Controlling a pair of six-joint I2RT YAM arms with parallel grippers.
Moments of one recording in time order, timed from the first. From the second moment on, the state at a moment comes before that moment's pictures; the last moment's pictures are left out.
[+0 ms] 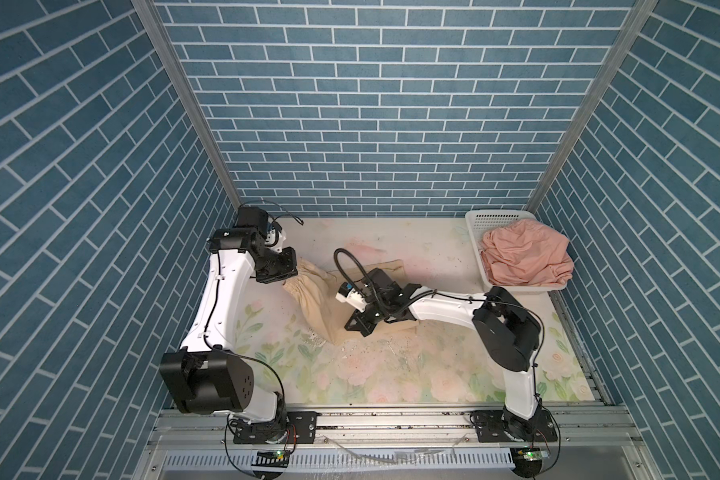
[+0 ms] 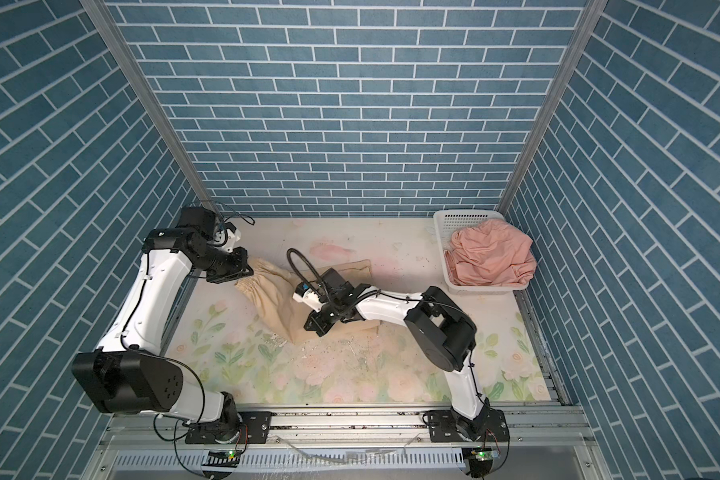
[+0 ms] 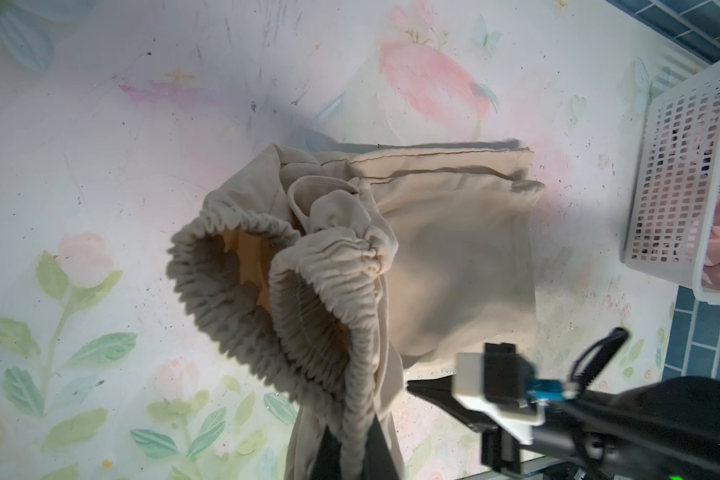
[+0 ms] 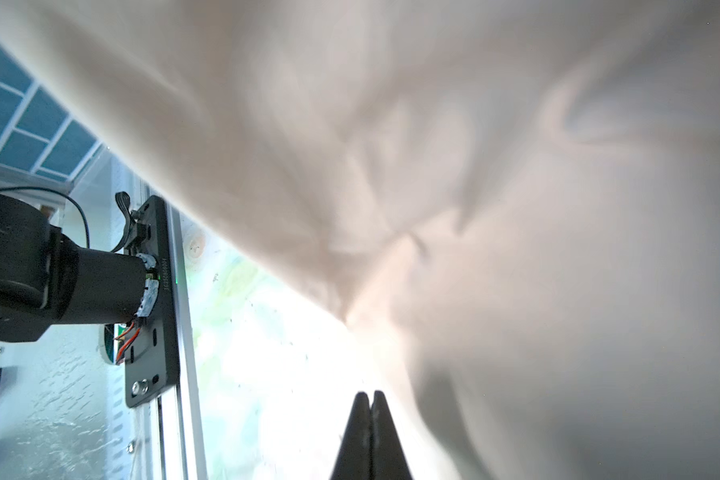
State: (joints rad) left arm 0.02 1.49 1.57 -1.26 0.31 -0.17; right arm 0.91 1.91 1.26 -0.24 -0.54 0.09
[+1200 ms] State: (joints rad) left arm -0.58 2.21 2.21 -1.36 0.17 -0.32; right arm 0.73 1.59 0.61 0.02 -0.45 0.27
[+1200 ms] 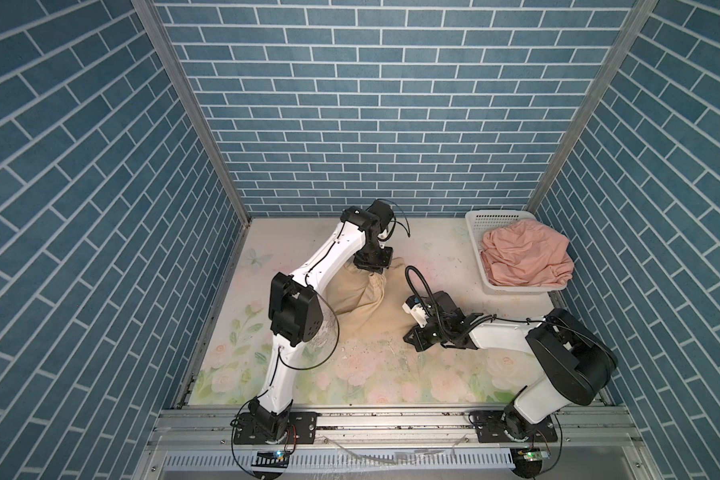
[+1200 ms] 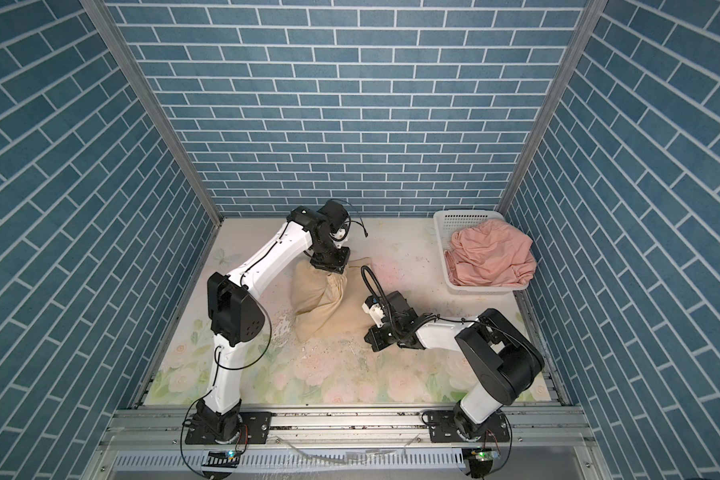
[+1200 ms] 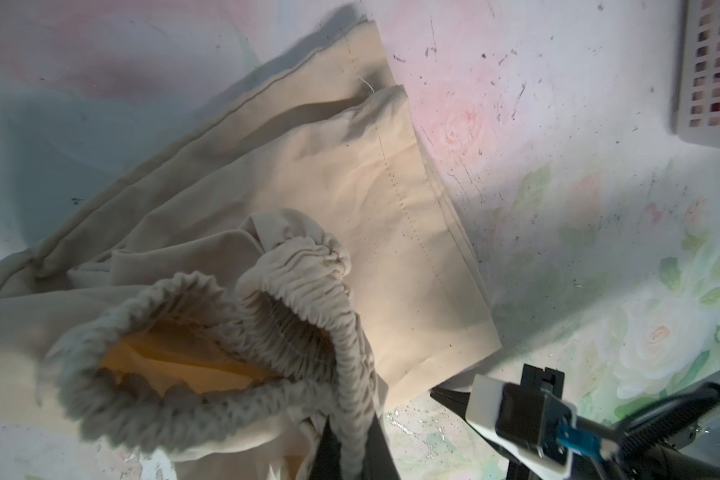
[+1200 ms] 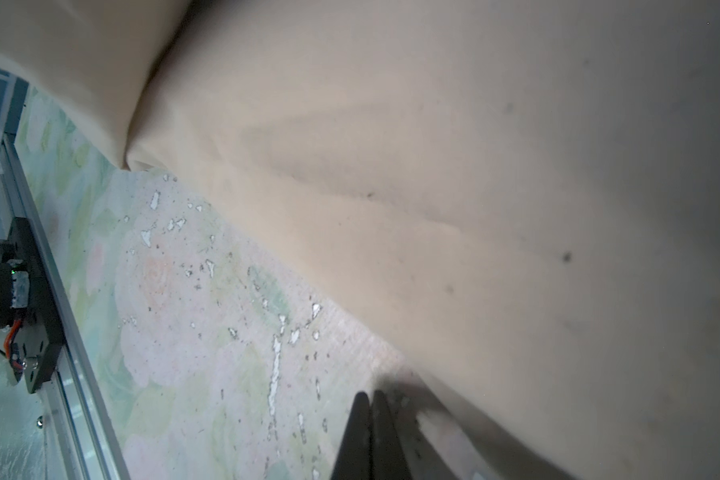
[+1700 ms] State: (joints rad) left arm -0.68 2.34 2.22 -1.30 0.21 -0.35; right arm 0.72 1.30 0.56 -0.08 -0.43 0.35
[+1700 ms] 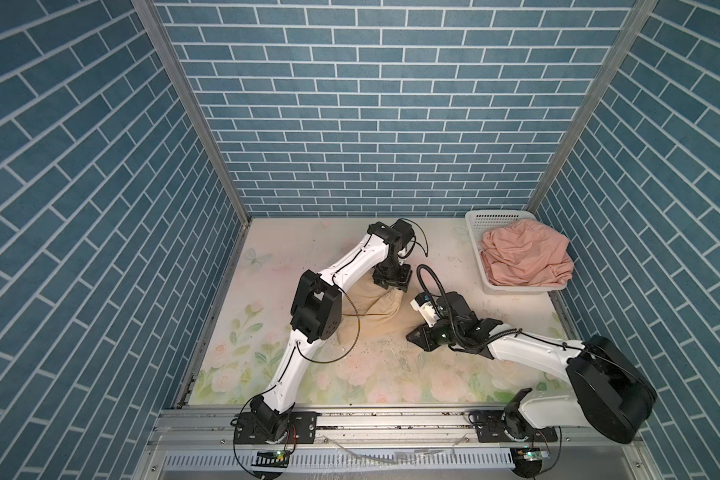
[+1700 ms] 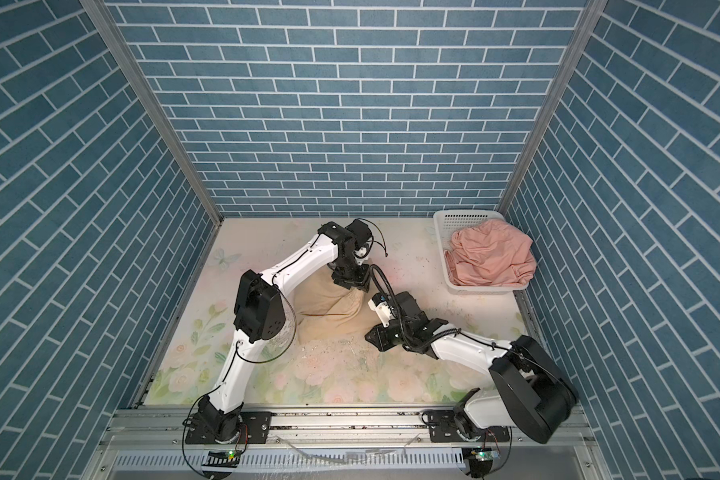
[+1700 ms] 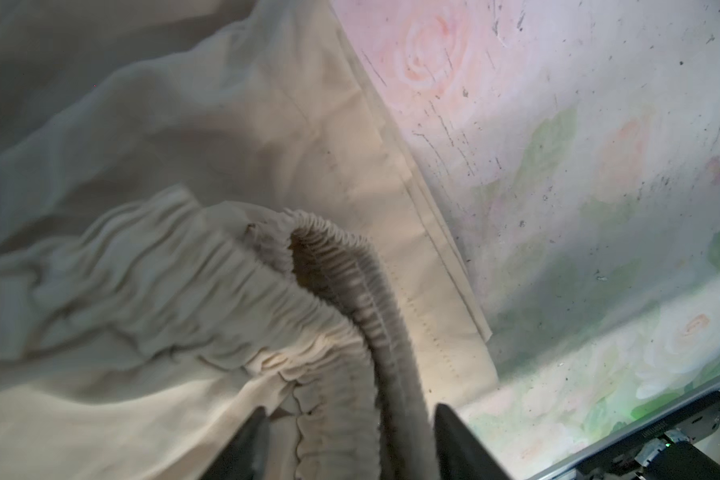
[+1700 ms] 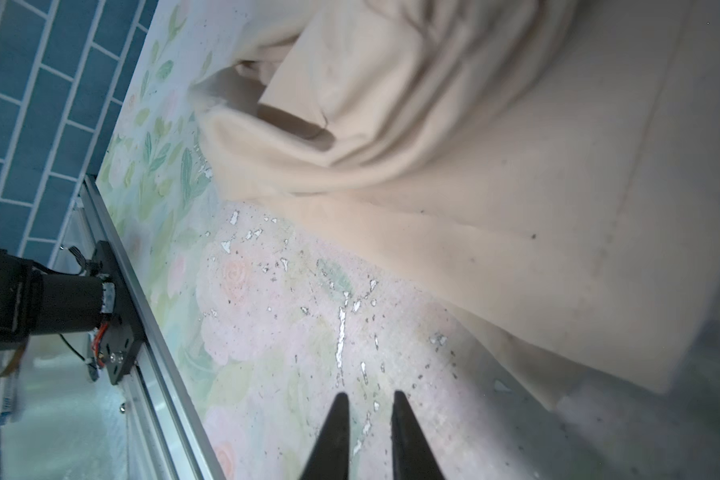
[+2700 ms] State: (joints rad) left arm -0.54 1.25 1.05 -0.82 0.13 -0.51; right arm 0.53 1.78 1.12 -0.36 -0.57 0.39
